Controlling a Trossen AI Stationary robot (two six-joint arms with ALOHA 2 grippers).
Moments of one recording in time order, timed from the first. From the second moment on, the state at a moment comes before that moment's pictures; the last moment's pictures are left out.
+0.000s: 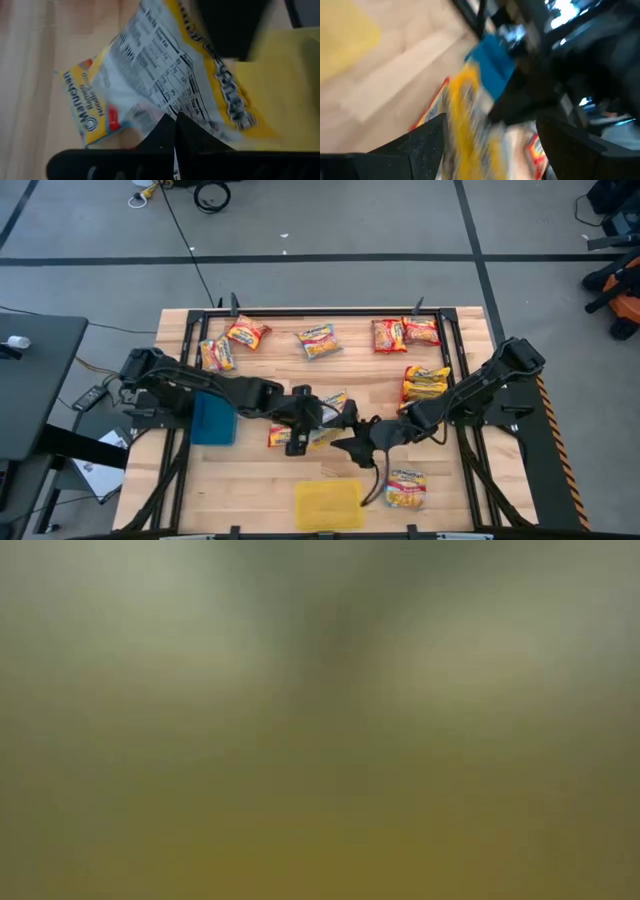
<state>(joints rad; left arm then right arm) -0.23 1.67 1.35 -0.56 -0.07 -0.14 0.45 1.57 0.98 0.12 0.49 -0.73</state>
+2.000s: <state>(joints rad) -0.55 1.43 1.48 -0.97 -0.49 -0.41 0.46 0.75 0.95 -1.29 0.52 0.65</state>
